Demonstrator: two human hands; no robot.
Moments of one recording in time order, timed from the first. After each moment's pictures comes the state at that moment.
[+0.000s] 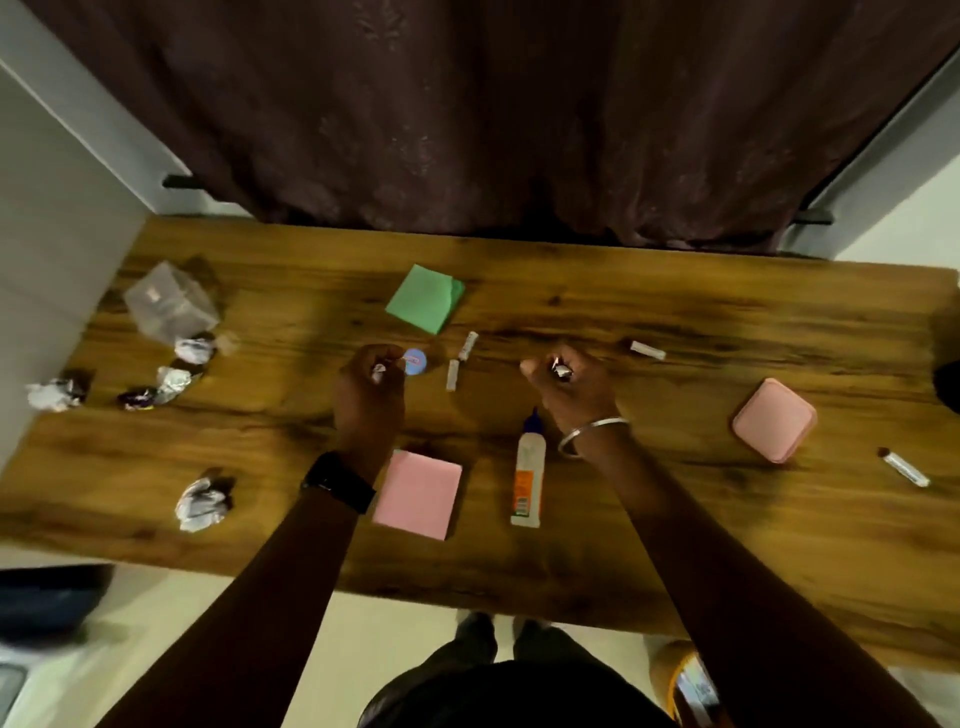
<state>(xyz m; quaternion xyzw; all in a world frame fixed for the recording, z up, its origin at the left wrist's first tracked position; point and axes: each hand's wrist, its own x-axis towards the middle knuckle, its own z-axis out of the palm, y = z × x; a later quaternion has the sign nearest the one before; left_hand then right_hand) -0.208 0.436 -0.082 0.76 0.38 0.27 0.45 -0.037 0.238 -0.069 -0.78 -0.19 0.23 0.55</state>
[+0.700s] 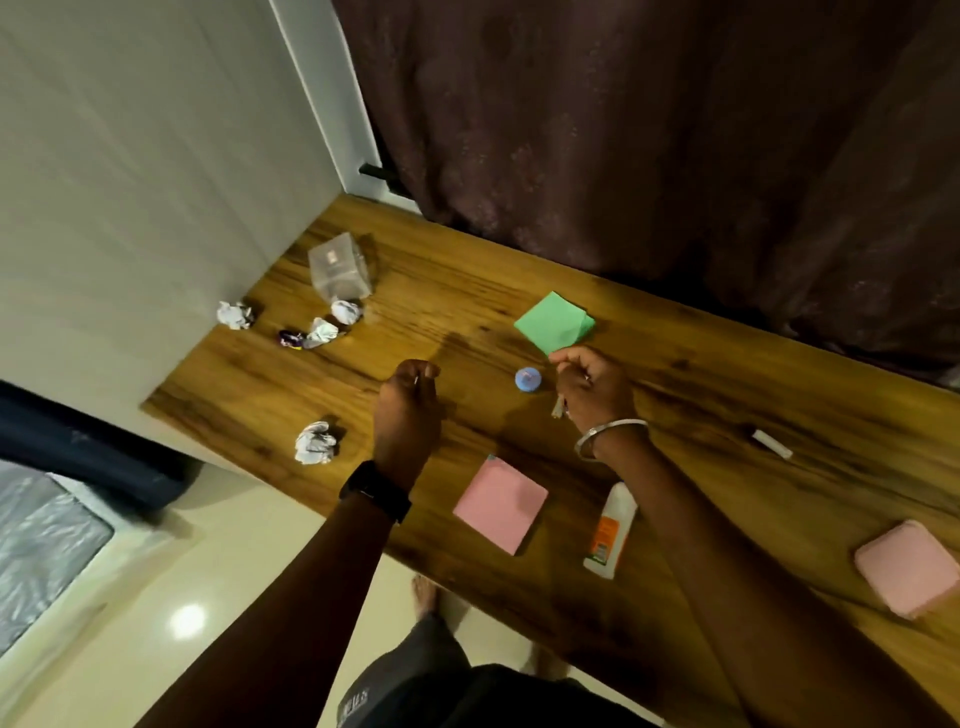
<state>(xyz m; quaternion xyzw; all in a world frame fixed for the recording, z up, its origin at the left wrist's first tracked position) -0.286 0.454 -0.062 0.70 0.51 0.32 0.38 -0.072 0.353 -0.060 -0.77 -0.31 0.26 0.50</state>
